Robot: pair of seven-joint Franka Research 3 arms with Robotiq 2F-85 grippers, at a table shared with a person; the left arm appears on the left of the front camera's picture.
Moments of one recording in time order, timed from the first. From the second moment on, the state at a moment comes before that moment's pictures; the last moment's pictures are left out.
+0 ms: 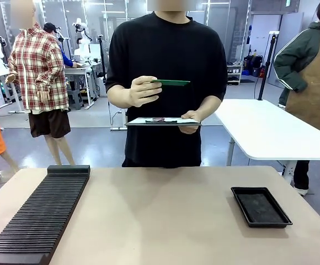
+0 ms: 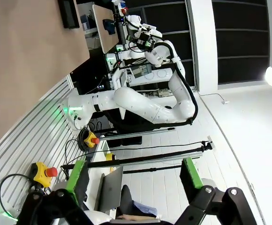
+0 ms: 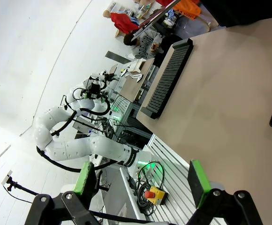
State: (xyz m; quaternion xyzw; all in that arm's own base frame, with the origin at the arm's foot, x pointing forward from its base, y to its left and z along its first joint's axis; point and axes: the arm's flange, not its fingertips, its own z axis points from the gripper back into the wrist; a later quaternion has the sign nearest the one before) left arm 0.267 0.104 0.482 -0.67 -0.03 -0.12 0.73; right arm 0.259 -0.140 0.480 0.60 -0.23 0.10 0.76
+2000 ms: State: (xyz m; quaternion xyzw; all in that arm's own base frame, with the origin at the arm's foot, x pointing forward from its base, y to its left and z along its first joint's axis) left arm 0.267 0.104 0.482 -0.67 -0.03 -0.12 0.73; right arm 0.259 -0.140 0.480 0.60 -0.23 0.10 0.76
